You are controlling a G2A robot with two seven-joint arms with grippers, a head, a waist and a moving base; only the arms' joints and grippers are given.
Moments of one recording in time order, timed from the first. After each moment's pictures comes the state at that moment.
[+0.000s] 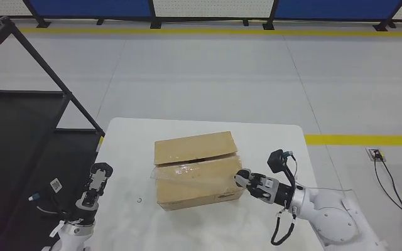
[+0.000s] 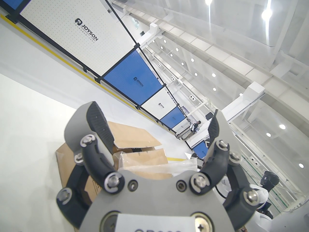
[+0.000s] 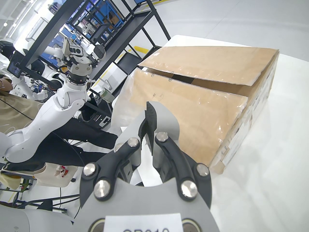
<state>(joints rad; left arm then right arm) 1.51 -1.21 -1.74 -1.74 0.11 -0.67 -0.11 -1.13 -1.03 1.32 -1.81 -0.32 -0.45 0.69</state>
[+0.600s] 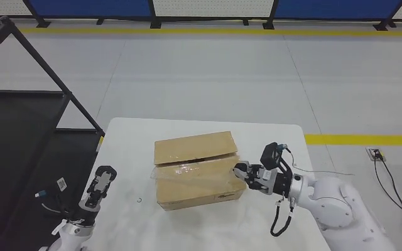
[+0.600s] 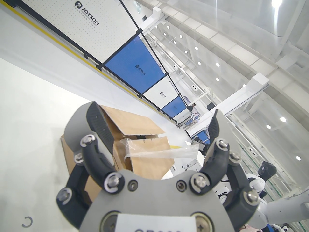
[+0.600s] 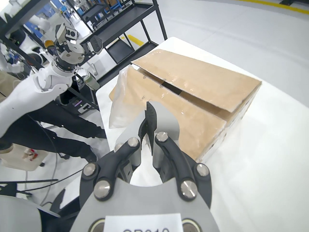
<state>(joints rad) 1.50 -1.19 -1.75 -1.70 0.07 -0.67 -0.24 -0.99 -1.03 1.27 -1.77 -0.53 -0.61 0.65</state>
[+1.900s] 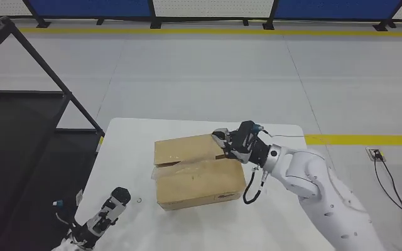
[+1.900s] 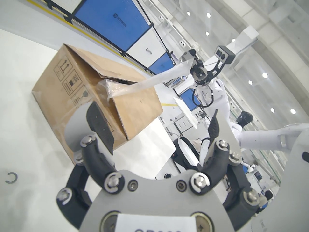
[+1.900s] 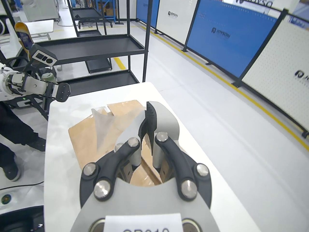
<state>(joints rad) 1.58 -1.14 -1.76 -1.65 -0.09 -0.86 -0.57 -0.66 -1.11 1.02 -1.64 -1.03 -0.59 0.21</state>
